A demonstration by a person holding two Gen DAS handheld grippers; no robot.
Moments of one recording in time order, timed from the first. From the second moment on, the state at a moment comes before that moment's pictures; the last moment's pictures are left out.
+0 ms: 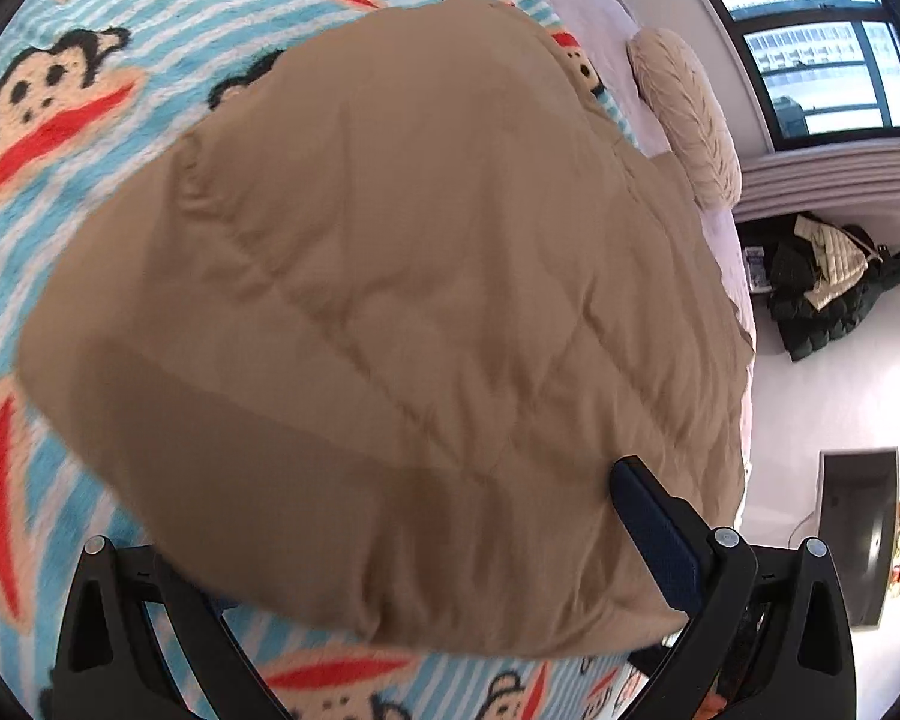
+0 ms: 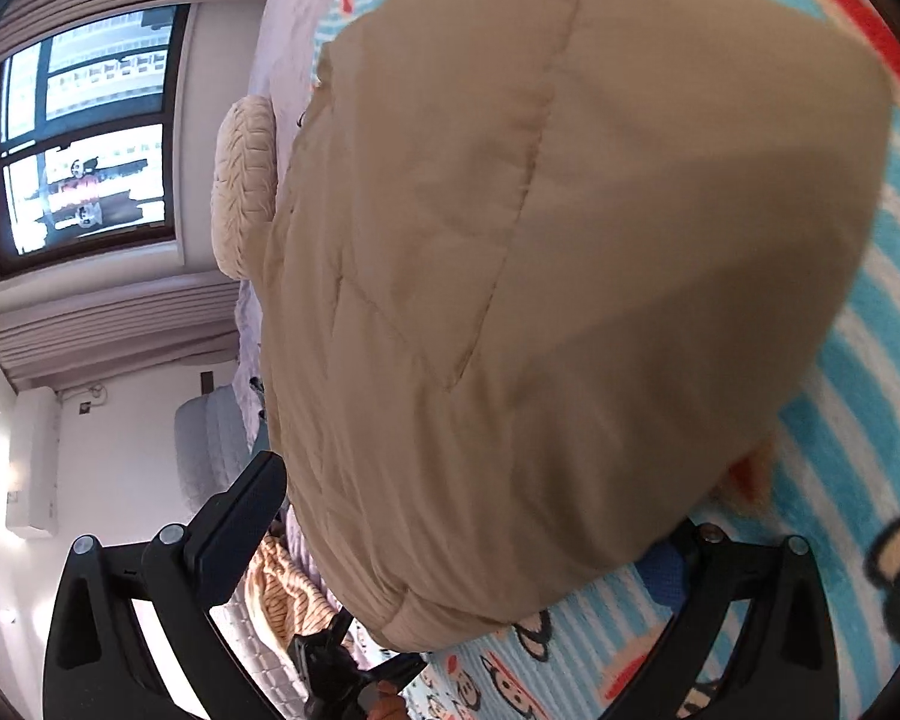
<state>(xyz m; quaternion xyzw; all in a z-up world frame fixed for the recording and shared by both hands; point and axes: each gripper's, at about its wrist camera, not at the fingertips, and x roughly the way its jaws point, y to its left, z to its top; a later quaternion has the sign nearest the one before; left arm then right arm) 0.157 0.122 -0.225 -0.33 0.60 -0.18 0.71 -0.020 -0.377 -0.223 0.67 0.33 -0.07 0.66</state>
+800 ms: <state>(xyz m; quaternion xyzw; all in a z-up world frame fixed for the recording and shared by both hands) 0.142 0.115 -0.115 -0.19 0.50 -0.26 0.80 -0.046 -0.358 -0.194 0.66 0.33 -0.03 0.67</state>
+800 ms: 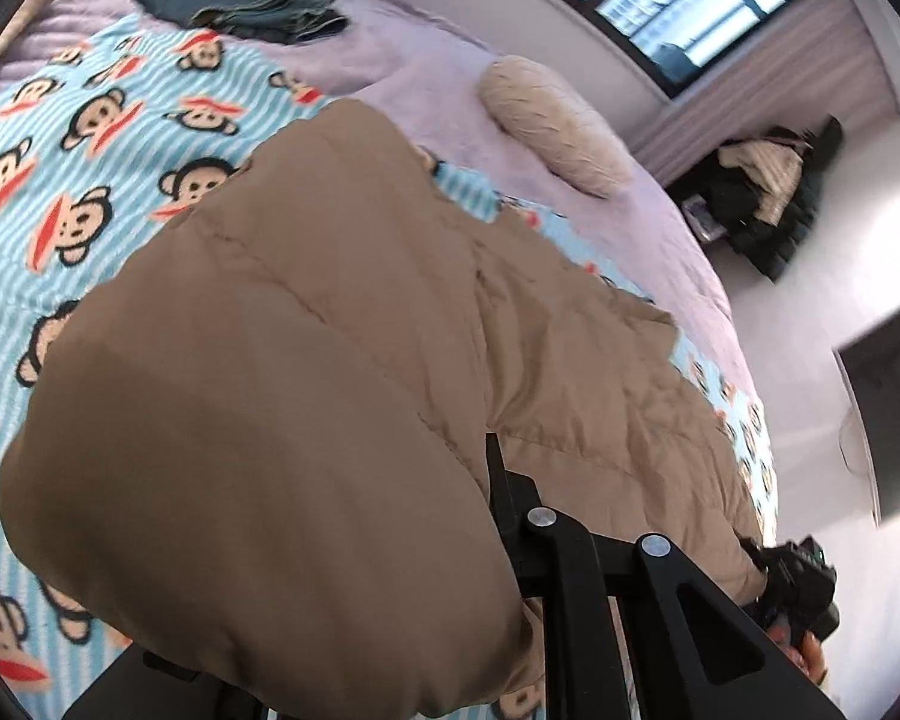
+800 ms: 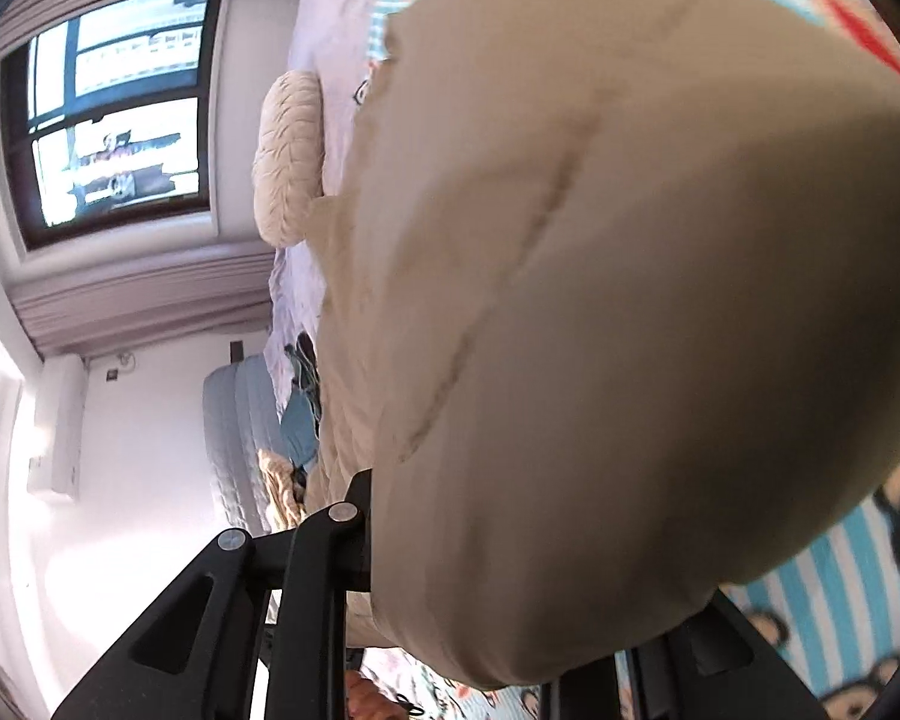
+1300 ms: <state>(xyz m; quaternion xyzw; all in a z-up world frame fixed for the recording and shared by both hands) 0.014 0.204 -0.145 -0.16 0.59 -0.28 0.74 -0.172 -0.293 -0.193 0.67 0.38 -0.08 0.63</state>
